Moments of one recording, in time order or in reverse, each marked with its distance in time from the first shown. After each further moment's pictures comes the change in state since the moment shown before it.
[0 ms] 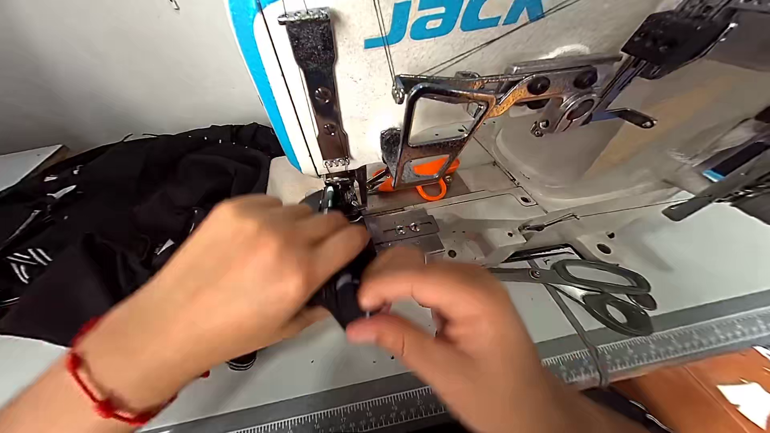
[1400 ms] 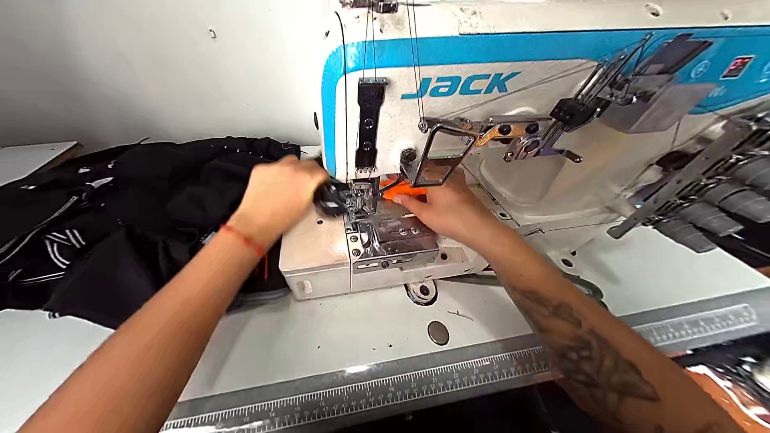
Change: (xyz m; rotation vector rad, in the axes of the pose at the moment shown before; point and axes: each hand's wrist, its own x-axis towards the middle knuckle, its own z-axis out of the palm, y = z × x) left_hand -0.003 -0.050 0.056 0.116 0.017 -0.529; right_hand 0.077 0.046 -0.062 -0.931 -0.238 0.295
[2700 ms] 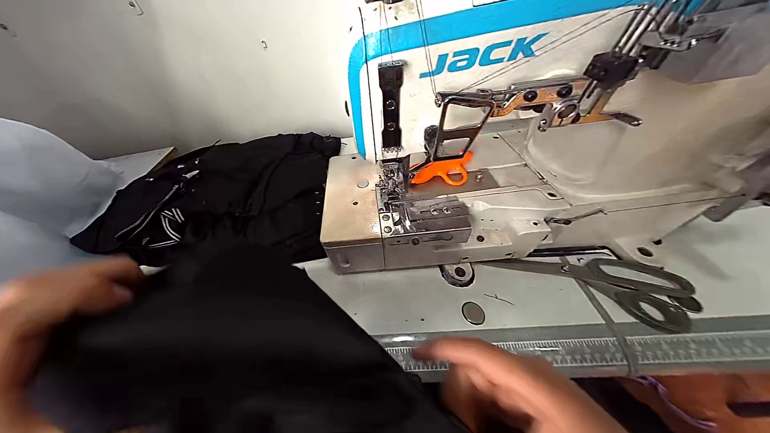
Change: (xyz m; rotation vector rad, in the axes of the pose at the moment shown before) left_hand -0.179 -0.003 -0.143 -0.306 0.429 -0.062; right_hand -0.173 -0.071 -0.011 1.033 -0.289 -0.220
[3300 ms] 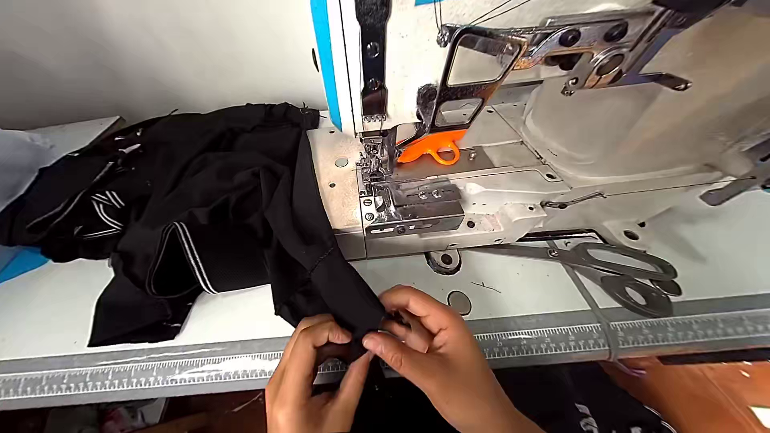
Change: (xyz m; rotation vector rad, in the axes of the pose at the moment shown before) left_hand -0.082 0.108 0.157 -0.485 0.016 -0.588; right_hand 0.033 0.077 0.047 0.381 0.394 -0.013
